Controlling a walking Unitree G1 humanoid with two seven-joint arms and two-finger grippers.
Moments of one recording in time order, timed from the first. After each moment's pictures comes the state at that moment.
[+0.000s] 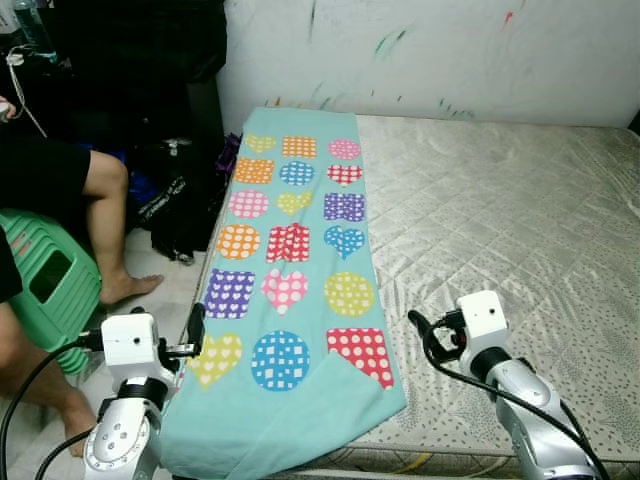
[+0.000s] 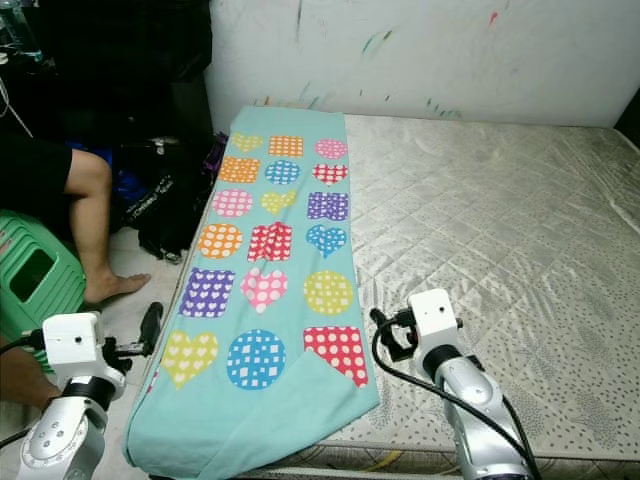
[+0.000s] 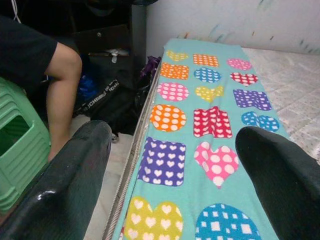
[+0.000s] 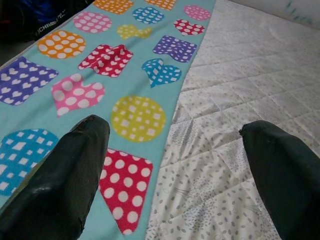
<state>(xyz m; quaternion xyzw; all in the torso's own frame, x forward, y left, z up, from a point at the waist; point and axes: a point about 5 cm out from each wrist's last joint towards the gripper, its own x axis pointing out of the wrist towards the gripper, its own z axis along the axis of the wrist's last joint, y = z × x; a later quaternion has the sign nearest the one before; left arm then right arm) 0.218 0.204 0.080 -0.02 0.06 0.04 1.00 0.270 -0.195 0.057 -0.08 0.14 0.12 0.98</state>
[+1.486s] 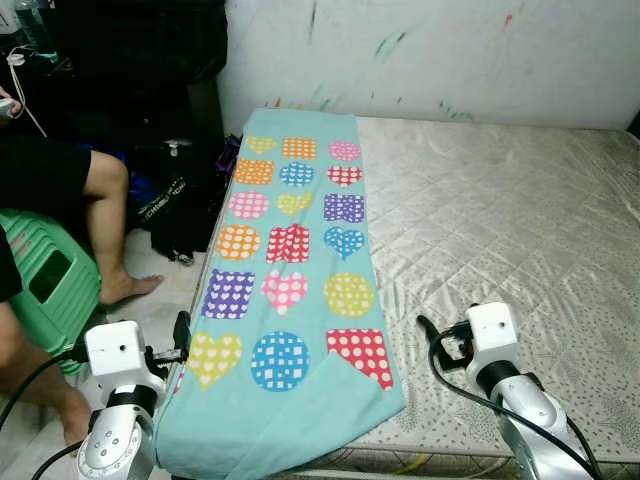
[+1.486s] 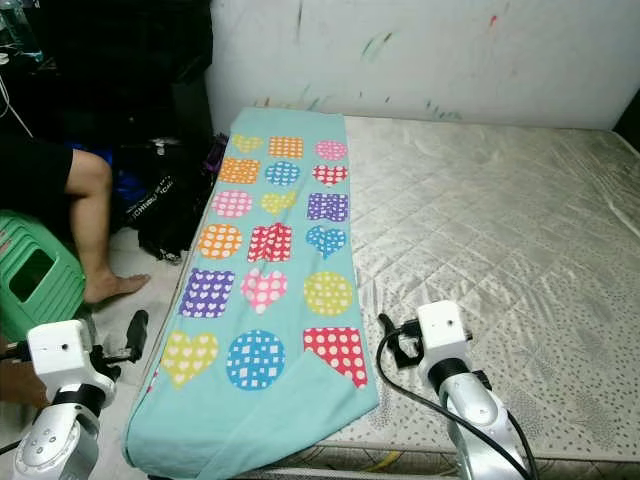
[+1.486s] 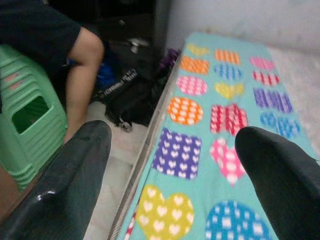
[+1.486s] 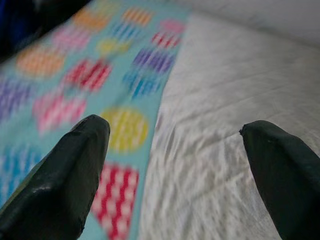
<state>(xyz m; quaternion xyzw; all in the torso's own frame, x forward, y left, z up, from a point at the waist) 0.215 0.216 0.075 -0.06 0.05 0.10 0.99 0.257 -0.194 0.062 -0.04 0.08 0.05 0.99</state>
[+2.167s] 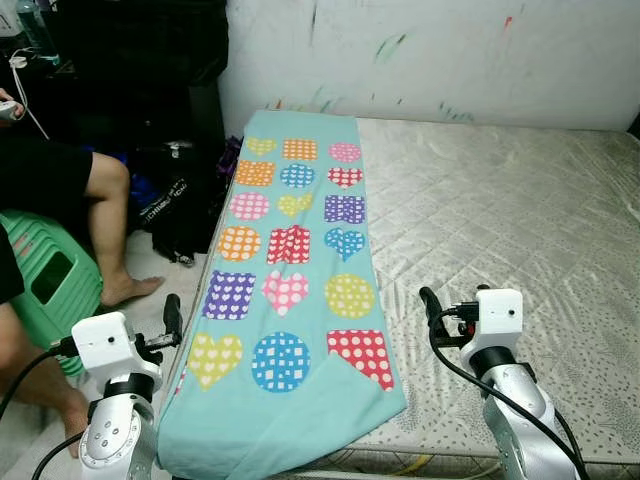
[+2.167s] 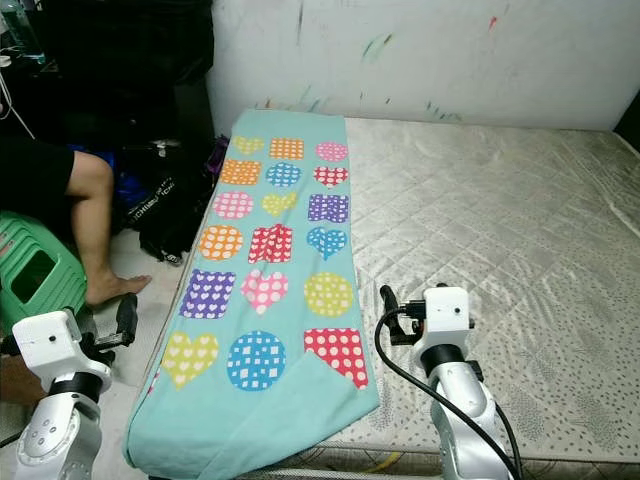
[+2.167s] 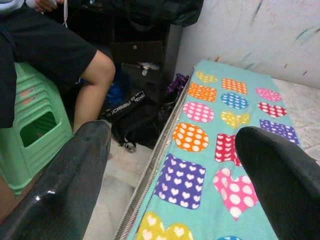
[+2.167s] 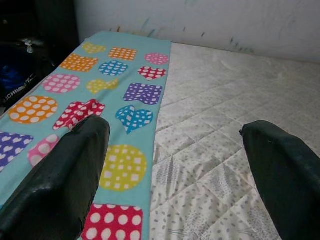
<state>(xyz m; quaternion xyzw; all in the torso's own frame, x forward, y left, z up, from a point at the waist) 0.222 0.219 0.080 -0.06 0.02 0.12 0.99 0.265 -0.187 0.071 -0.03 0.05 0.03 1.00</state>
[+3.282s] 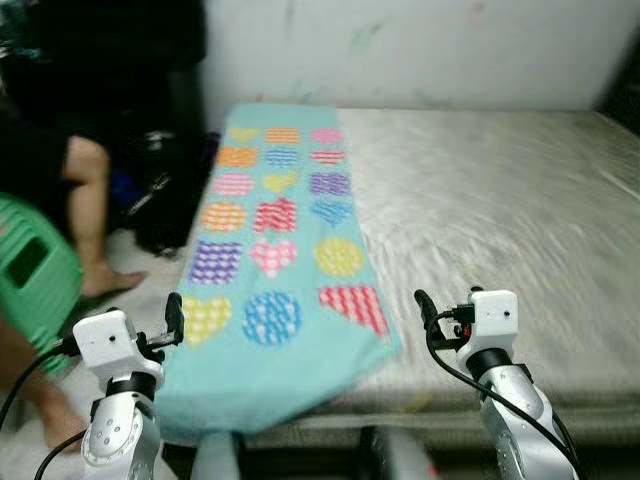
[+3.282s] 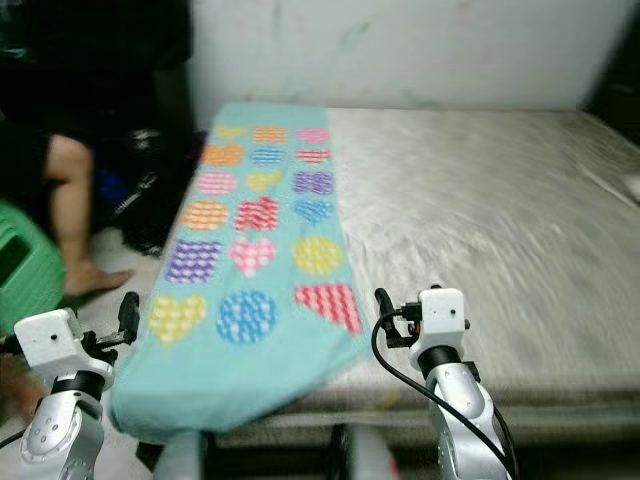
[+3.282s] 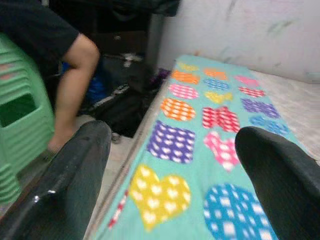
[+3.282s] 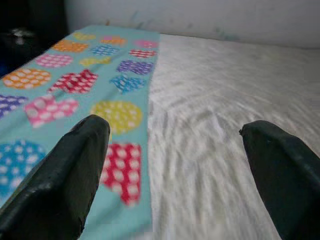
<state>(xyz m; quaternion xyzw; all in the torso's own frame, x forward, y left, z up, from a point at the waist) 0.227 0.218 0.082 -0.07 0.02 0.11 0.99 0.261 -0.185 0.067 -0.02 0.06 0.04 1.00</state>
